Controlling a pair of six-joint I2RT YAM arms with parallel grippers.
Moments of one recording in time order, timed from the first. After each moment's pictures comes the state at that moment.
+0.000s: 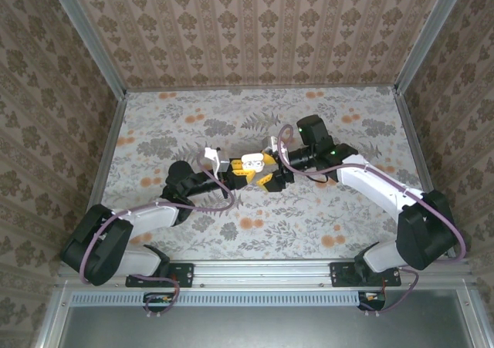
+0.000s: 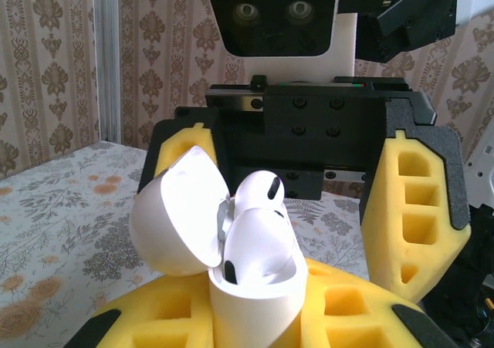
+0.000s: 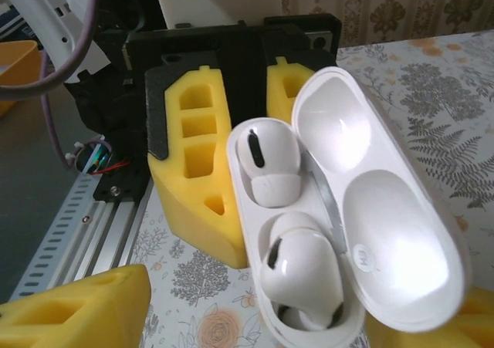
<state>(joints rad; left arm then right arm) -0.62 1.32 0.41 1.05 0.79 -0.22 0.49 1.43 1.03 -0.30 -0.99 -0.52</state>
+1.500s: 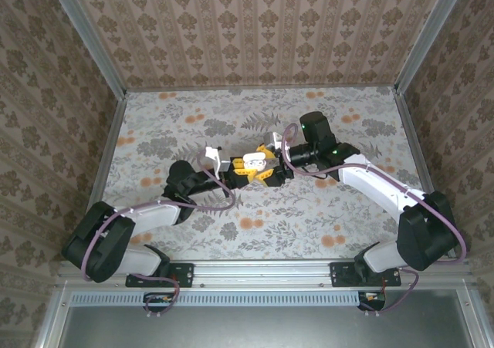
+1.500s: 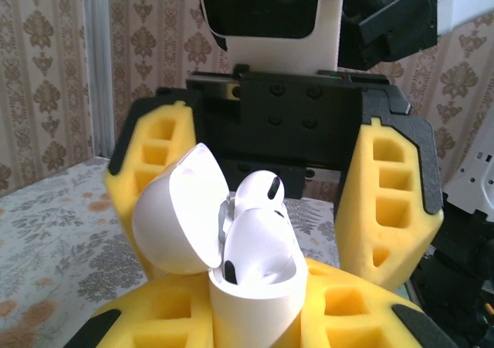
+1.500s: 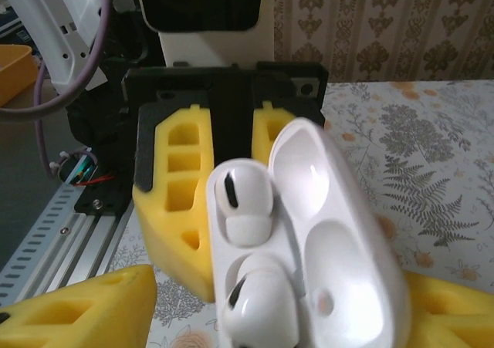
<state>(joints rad) -0.63 1.34 0.42 1.10 0.80 -0.23 0.48 1.43 1.04 -0.20 -1.01 -0.52</state>
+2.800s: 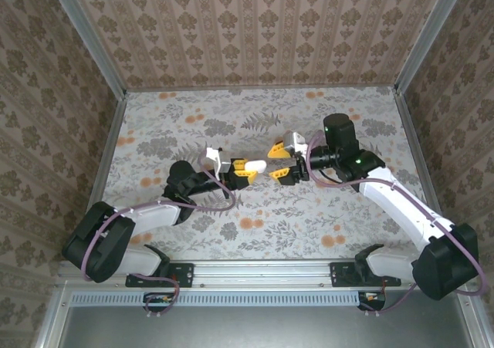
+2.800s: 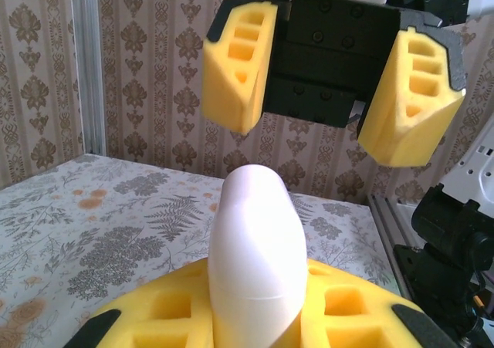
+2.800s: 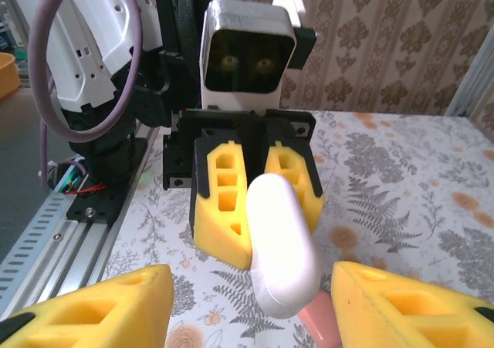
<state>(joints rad) -0.63 1.34 0.42 1.09 0.83 -0.23 0.41 1.22 0.97 -0.25 -1.02 -0.53</state>
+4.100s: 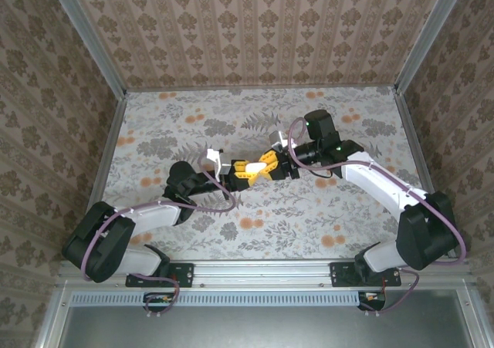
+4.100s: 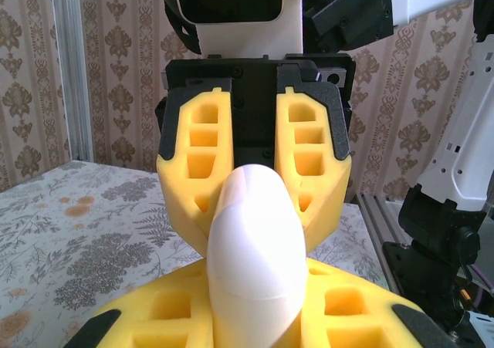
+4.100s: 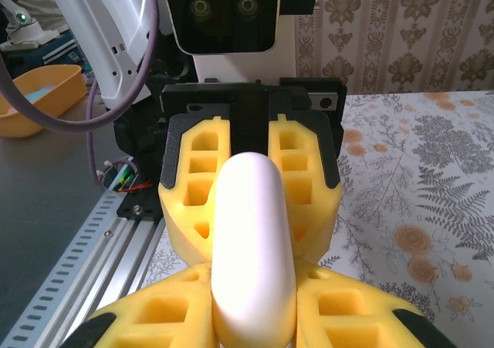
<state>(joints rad) -0.64 1.34 0.42 1.11 0.85 -0.22 0.44 1.43 1.05 -0.29 -1.15 -0.56</state>
